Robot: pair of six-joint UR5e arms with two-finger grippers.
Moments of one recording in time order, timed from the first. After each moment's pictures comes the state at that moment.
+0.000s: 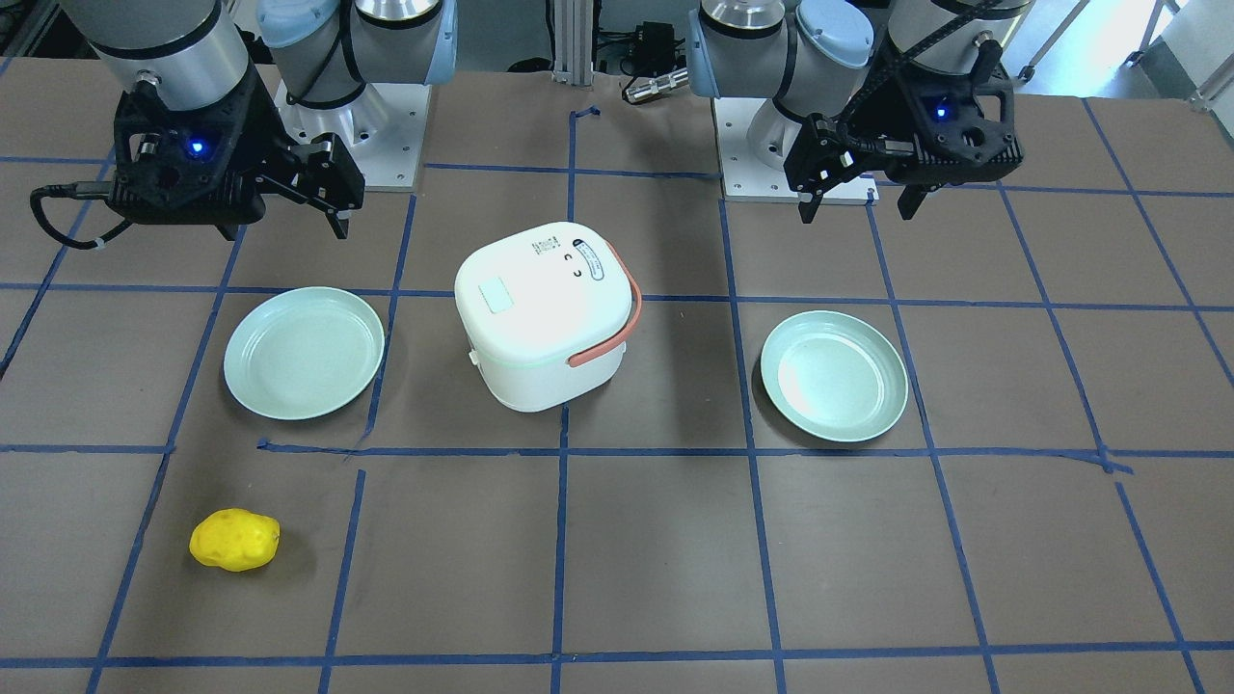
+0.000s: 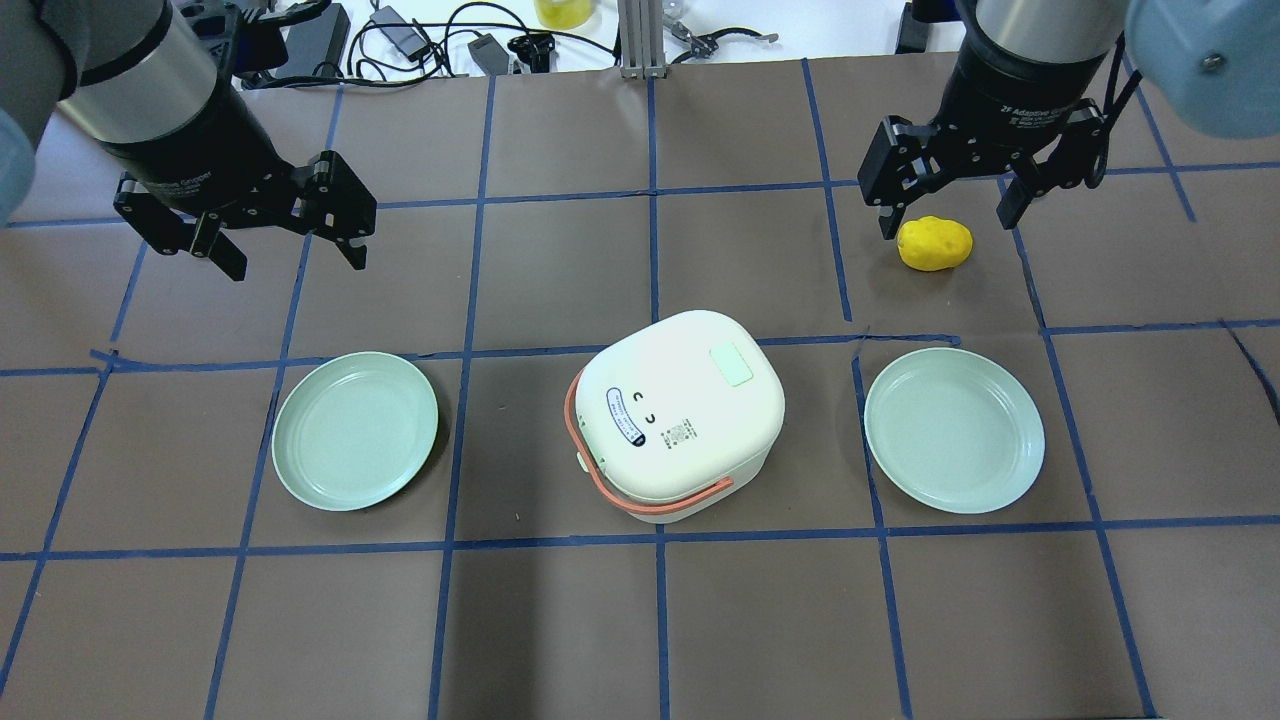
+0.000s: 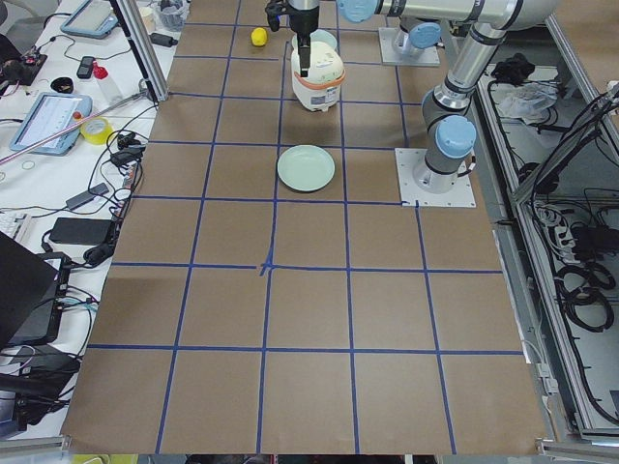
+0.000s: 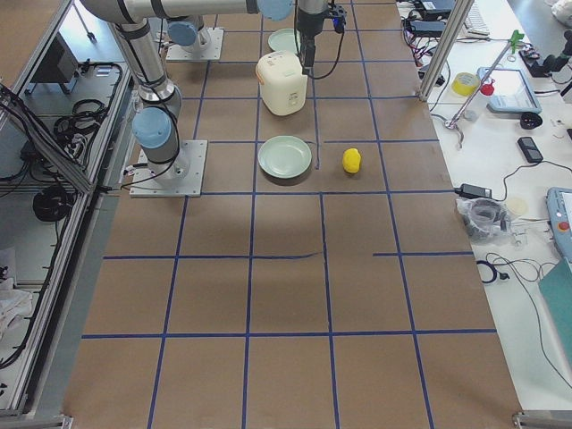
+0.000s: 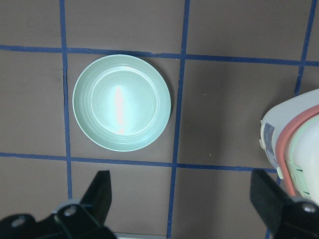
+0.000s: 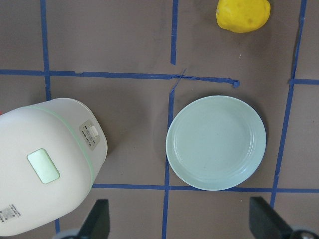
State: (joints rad) left arm -1.55 -1.49 -1.59 -1.62 1.59 -0.05; right arm 1.59 -1.54 1.50 -1.46 -1.58 -0.03
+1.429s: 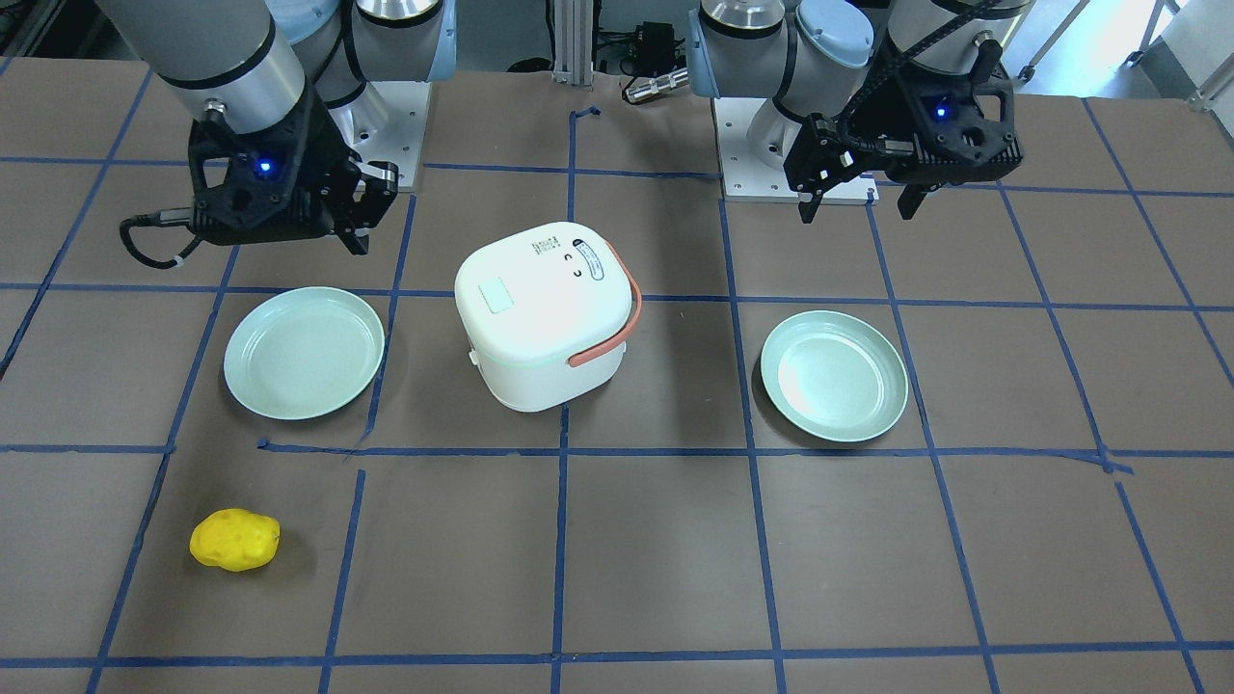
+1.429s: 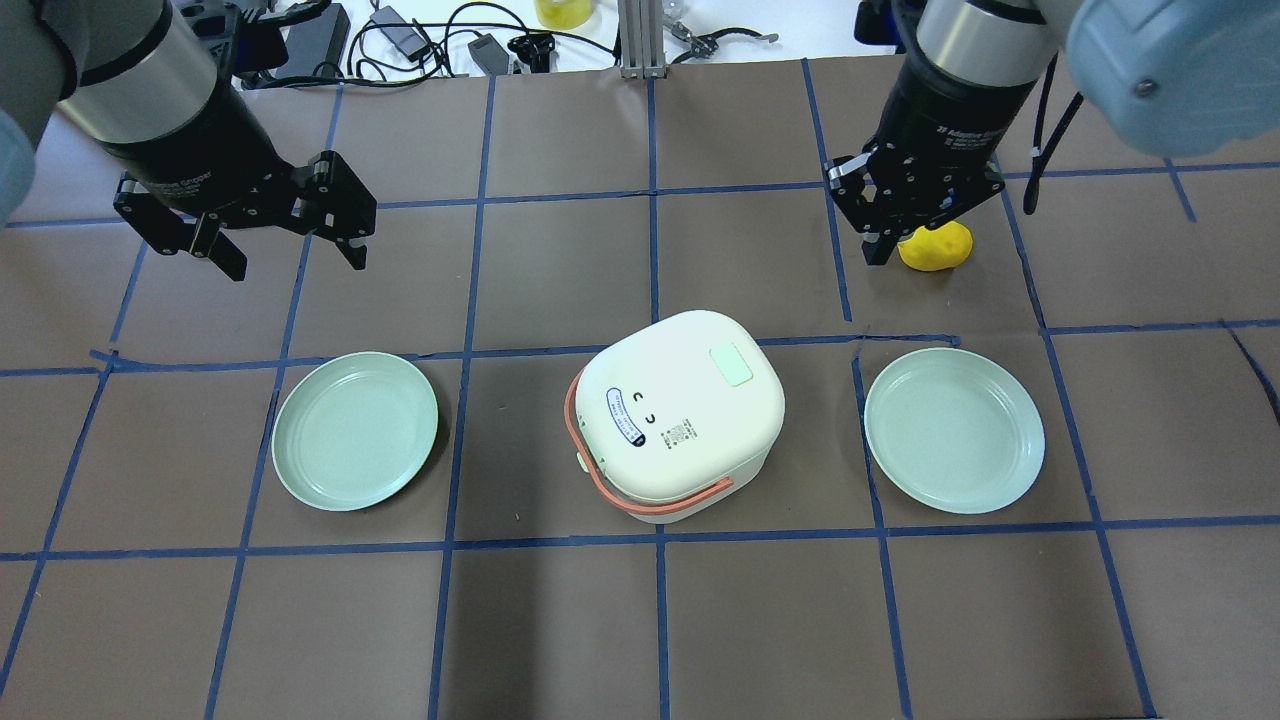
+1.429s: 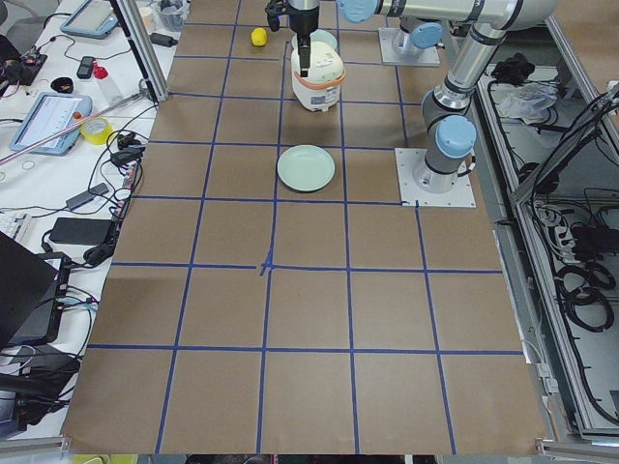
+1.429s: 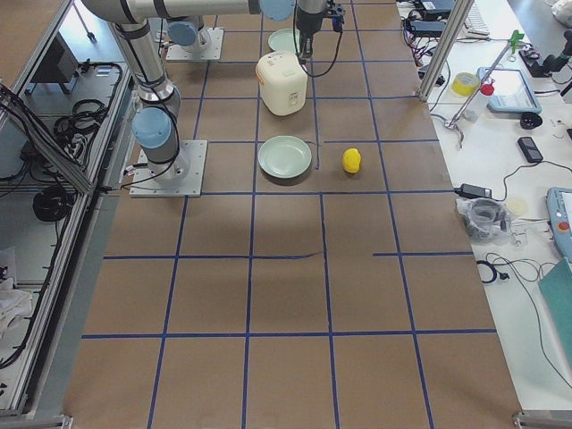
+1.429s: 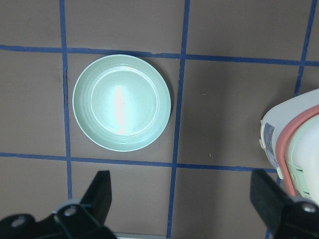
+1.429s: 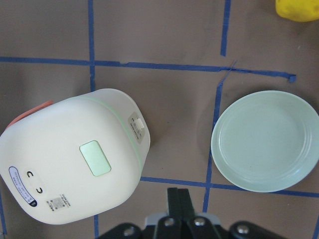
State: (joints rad) left arm -1.55 -1.49 -1.59 -1.62 1.59 -0.05; right arm 1.65 -1.51 1.52 -1.47 -1.46 -0.01
